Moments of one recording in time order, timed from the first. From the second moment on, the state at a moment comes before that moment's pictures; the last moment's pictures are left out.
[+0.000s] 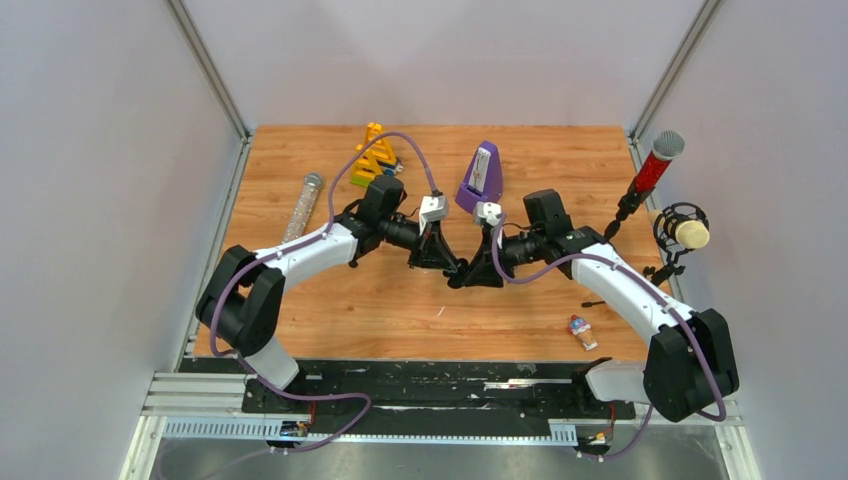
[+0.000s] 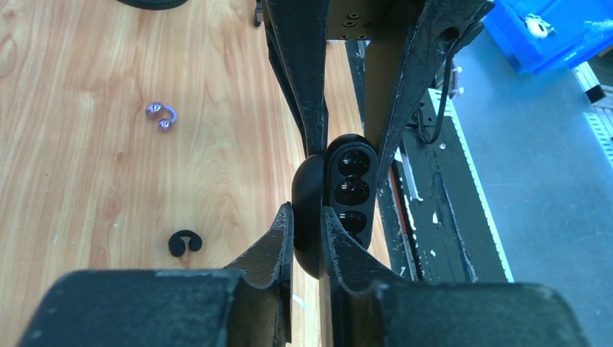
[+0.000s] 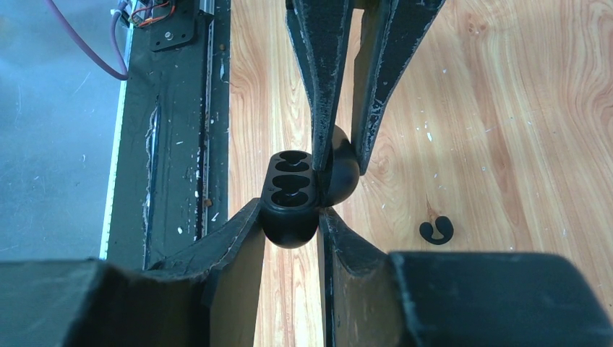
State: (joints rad) left arm -0.61 1.63 1.04 0.01 1.14 0.21; right arm 0.42 1.30 0.90 -0.43 -1.04 -0.49
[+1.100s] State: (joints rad) left arm -0.57 1.52 1.11 -0.32 0.59 0.57; right arm 0.29 1.43 0.98 -0.40 -0.91 -0.35
